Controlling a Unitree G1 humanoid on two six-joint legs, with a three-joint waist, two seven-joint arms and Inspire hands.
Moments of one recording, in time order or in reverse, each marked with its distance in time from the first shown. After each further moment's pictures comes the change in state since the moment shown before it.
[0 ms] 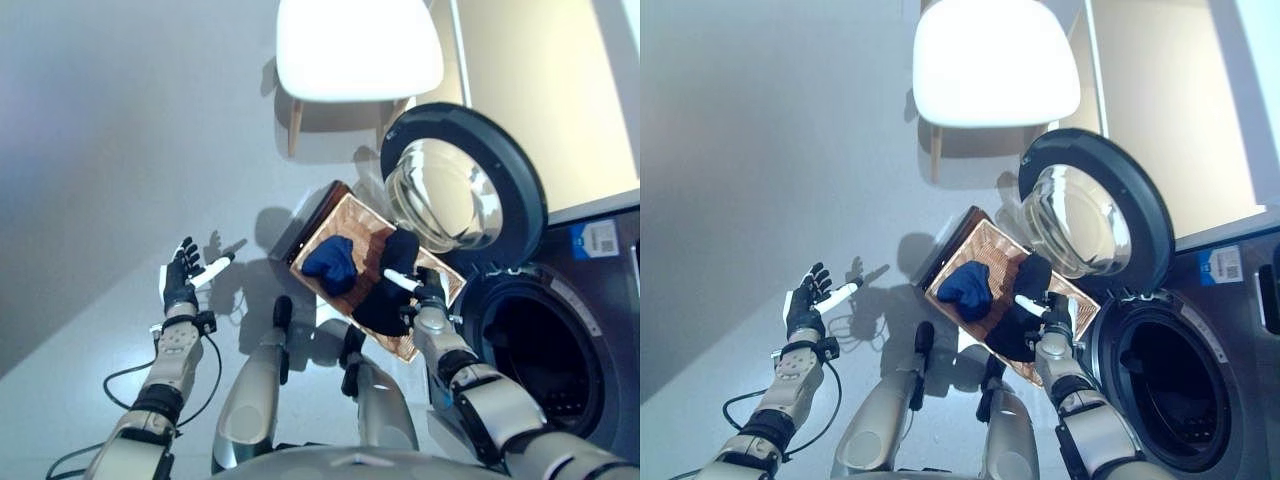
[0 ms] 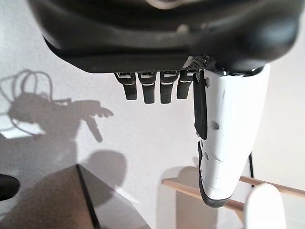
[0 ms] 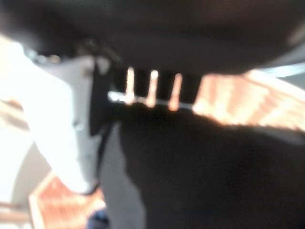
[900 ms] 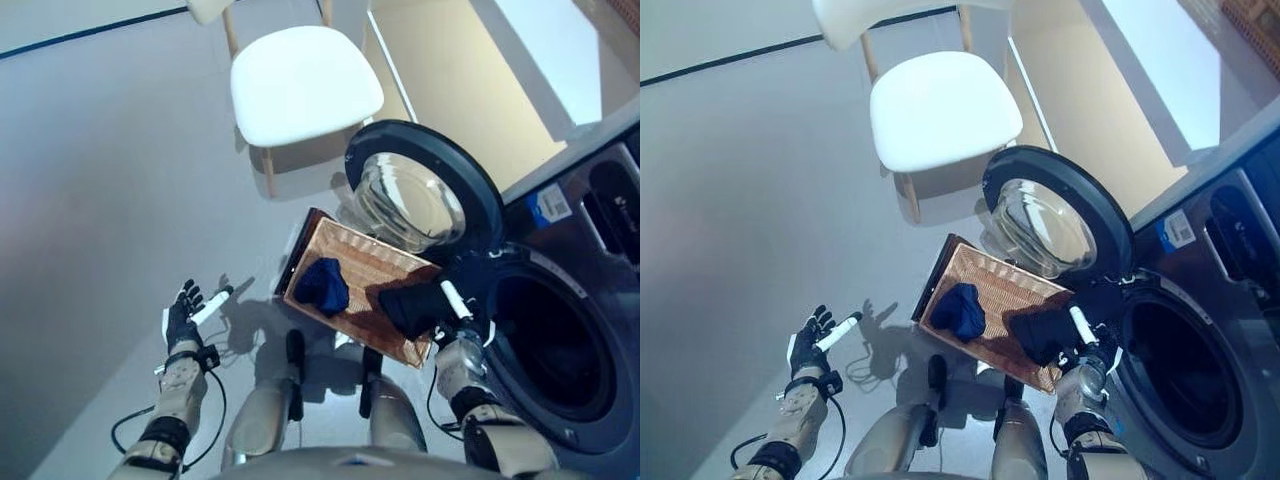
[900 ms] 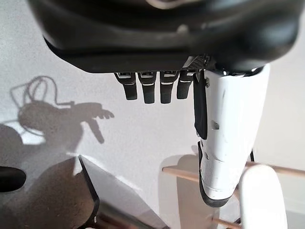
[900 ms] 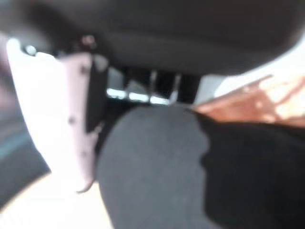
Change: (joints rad) left arm 0.084 -0.085 -0.014 0.083 -0.110 -0.047 -0.039; right arm 0.127 0.021 -0.352 -0.124 0.533 -0.213 0.029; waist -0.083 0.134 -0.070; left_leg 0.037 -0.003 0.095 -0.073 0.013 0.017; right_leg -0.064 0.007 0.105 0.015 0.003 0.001
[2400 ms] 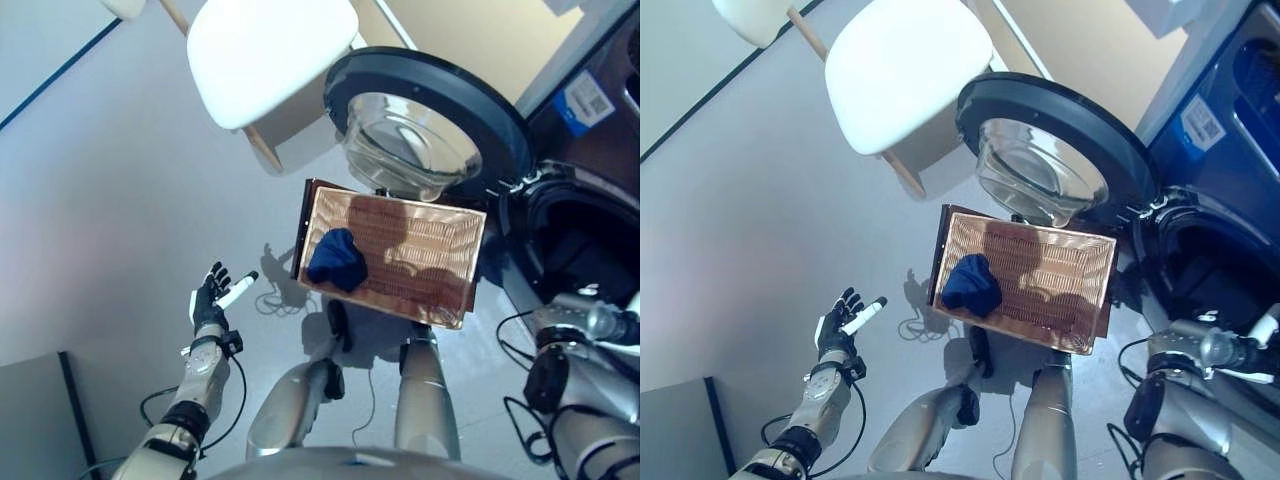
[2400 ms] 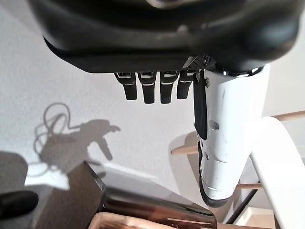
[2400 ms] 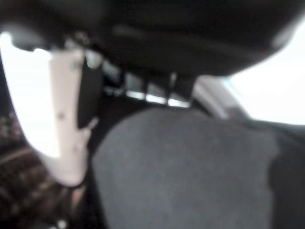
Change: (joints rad) left arm -0.052 -0.032 -0.085 -0.012 -0.051 -0.036 -0.002; right arm -0.296 -0.453 -0.388 0.169 0.264 -0.151 -0.219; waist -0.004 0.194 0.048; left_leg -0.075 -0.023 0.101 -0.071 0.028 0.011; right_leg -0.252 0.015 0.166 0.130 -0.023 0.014
